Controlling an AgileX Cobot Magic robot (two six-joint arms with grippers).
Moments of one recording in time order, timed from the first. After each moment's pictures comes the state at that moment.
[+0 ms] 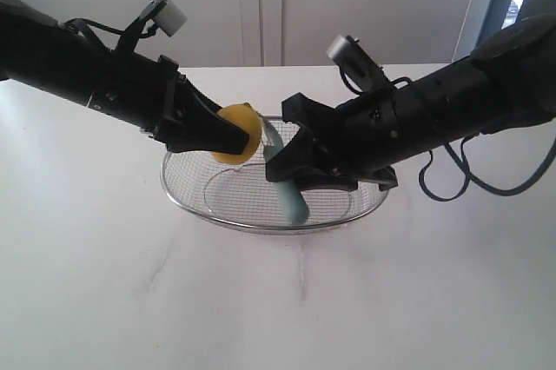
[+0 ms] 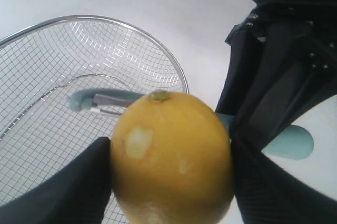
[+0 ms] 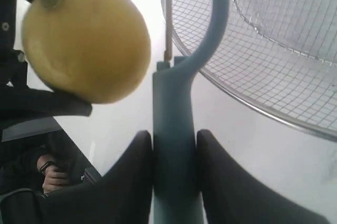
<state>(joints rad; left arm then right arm) -0.31 1.73 -1.22 -1.19 1.03 1.47 0.33 1.66 -1.02 1.16 0.89 -0.59</state>
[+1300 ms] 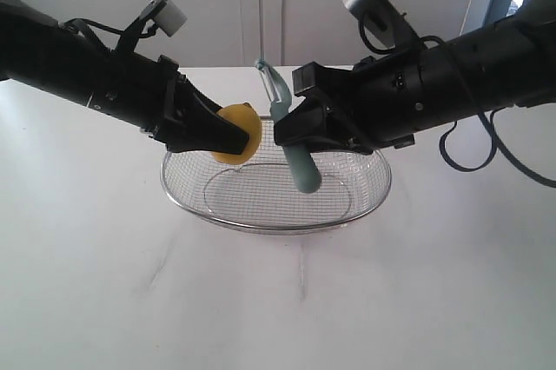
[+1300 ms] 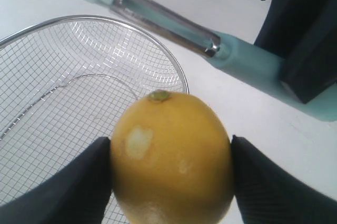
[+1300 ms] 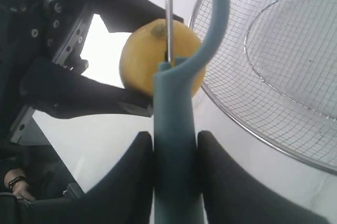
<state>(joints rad) -0.31 1.73 -1.22 -1.19 1.03 1.47 0.33 1.52 -1.02 1.13 0.82 -0.66</state>
